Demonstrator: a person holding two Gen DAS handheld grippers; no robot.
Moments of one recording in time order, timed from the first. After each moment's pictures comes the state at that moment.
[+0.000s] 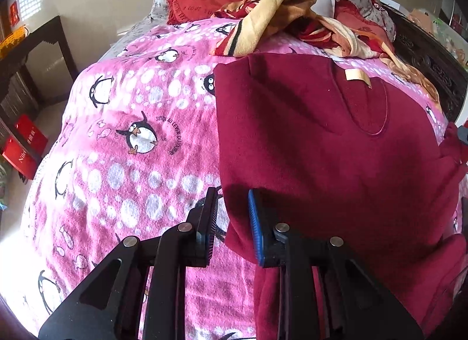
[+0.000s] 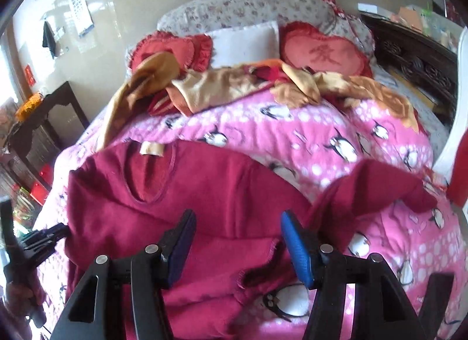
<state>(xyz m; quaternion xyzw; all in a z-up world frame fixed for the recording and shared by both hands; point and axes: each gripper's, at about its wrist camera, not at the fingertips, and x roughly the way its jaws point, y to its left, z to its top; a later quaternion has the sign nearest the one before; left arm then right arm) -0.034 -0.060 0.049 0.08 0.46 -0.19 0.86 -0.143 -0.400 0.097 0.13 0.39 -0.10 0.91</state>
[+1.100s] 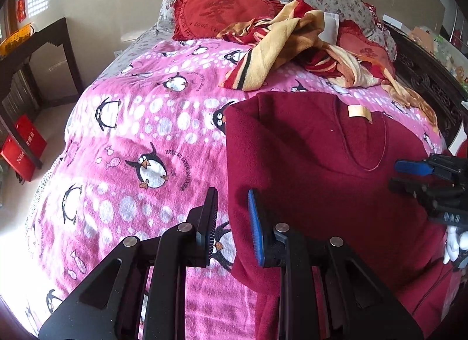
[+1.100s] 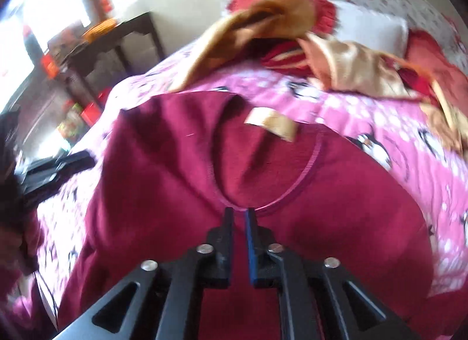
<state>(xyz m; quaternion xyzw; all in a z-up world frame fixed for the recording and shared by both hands) -0.014 -0.052 0.068 0.05 0.44 -0.18 0.88 -0.043 -0.317 0.051 0.01 0.46 0.13 0.88</state>
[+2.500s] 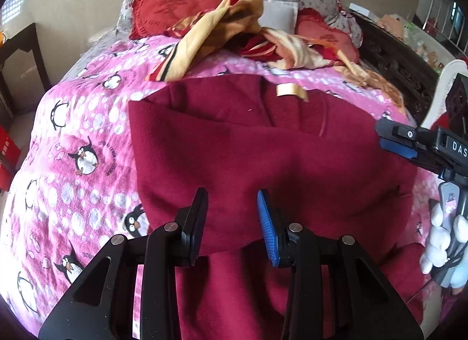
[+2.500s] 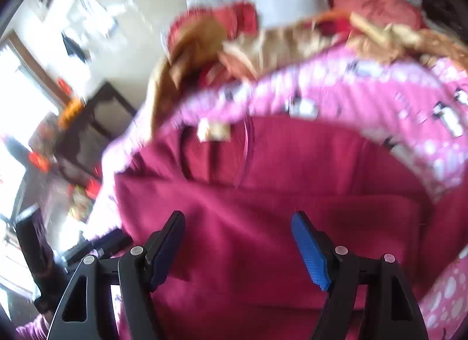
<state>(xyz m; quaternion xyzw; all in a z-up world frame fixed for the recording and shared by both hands) -0.062 -0.111 0.082 0.05 0.44 -0.27 0.85 -0.094 -0.383 0.064 0.25 0.40 0.04 0.88</state>
